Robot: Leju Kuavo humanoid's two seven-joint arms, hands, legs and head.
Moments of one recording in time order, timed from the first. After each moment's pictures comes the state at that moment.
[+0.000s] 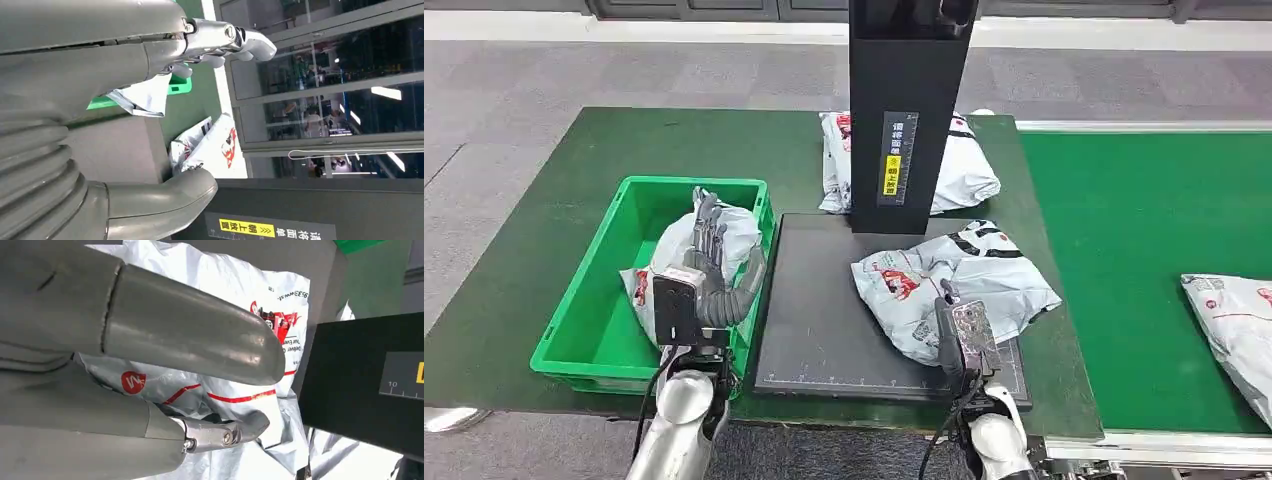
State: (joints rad) left arm -0.17 -0.28 -0.24 -1.35 -0.21 0.25 -0.44; right arm -0.07 0.20 0.17 -1.21 0.25 -0.09 -0.15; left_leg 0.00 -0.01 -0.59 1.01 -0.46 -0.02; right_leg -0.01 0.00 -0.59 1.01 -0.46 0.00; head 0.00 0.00
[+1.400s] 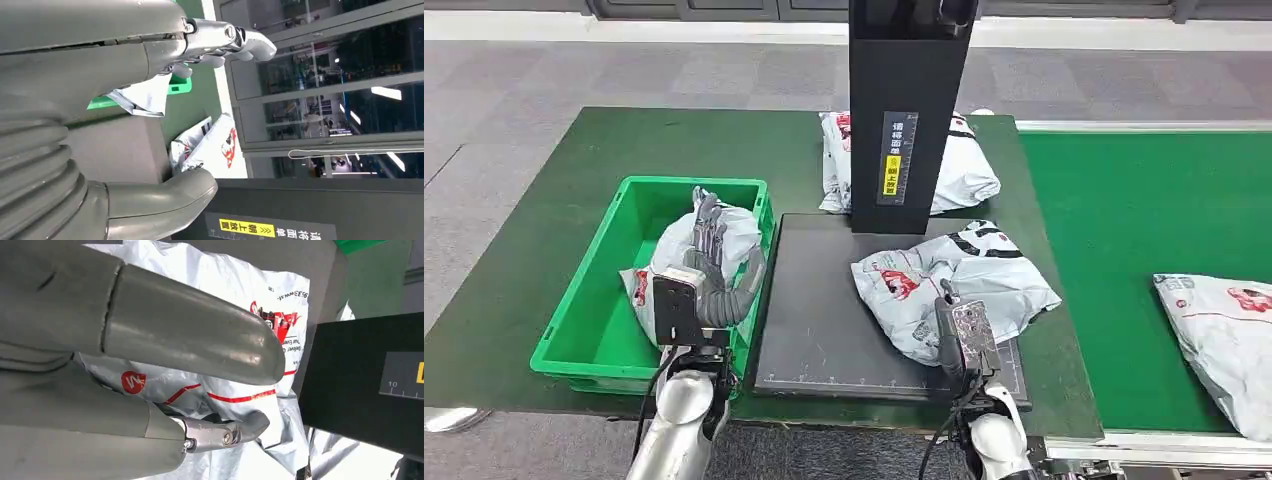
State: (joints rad) left arm -0.17 -0.28 -0.24 -1.35 -0.21 0.25 -0.44; right arm -0.07 0.20 0.17 -1.20 0.25 -0.09 -0.15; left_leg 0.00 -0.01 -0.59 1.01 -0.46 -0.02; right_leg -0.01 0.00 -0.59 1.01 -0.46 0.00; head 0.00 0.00
